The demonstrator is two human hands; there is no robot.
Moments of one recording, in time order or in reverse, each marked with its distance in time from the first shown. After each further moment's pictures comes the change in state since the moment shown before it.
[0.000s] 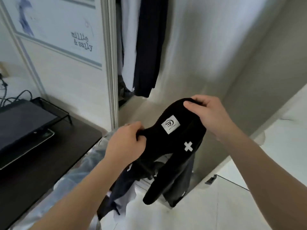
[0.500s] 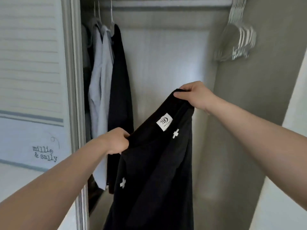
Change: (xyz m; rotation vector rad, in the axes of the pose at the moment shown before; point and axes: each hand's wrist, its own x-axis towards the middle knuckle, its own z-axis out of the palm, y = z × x) left_hand 0.273 0.114 -0.134 -0.009 -0.338 0.113; right_hand 0.193 -0.180 -0.137 -0.252 0.288 -0.197
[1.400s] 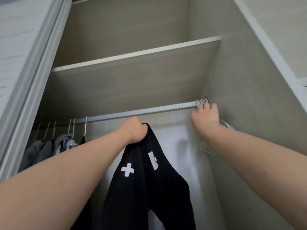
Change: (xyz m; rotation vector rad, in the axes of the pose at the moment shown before) left_hand 0.160 0.304 -0.171 0.313 0.719 0.444; right_hand 0.220 -0.029 -0.185 -1.526 0.725 0.115
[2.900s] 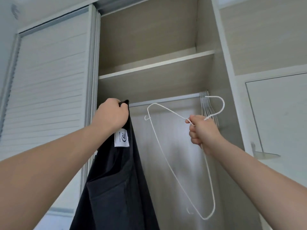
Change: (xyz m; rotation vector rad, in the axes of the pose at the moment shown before) left_hand -0.202 0.016 -0.182 -0.059 0.370 -0.136; right_hand -0.199 0.061 -0.159 2.289 -0.489 0.364
